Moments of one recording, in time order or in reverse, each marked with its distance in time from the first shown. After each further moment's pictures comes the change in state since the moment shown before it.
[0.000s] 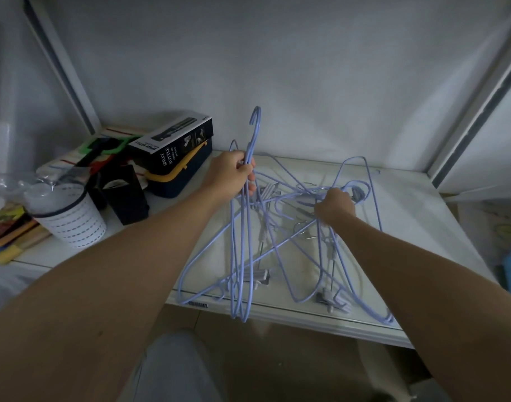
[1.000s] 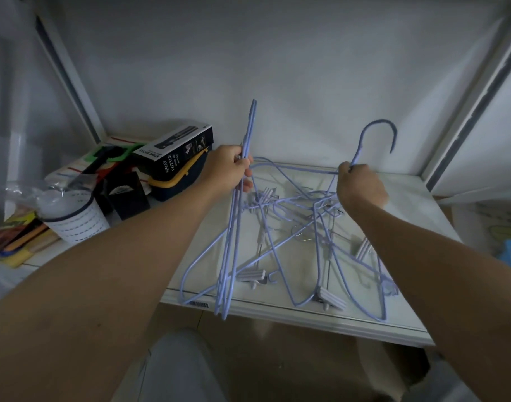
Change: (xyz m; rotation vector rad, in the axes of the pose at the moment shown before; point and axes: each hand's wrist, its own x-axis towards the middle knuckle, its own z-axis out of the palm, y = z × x) left_hand -0.003 0.023 -0.011 0.010 0.016 0.014; right_hand -0.003 -0.003 -0.057 0.099 0.377 0.076
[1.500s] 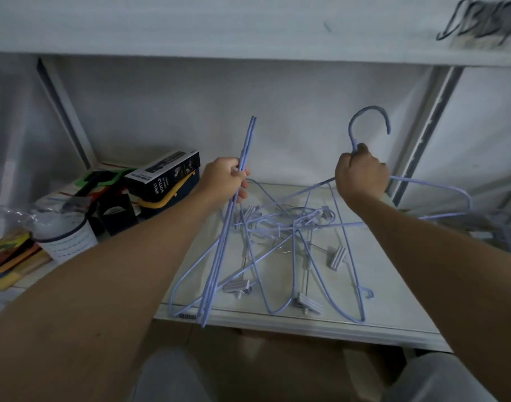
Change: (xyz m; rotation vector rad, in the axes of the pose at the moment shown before) left_hand -0.021 0.041 0.004 -0.014 -0.015 0.034; right_hand -0.012 -0.009 -0.088 -0.005 0.301 -0.336
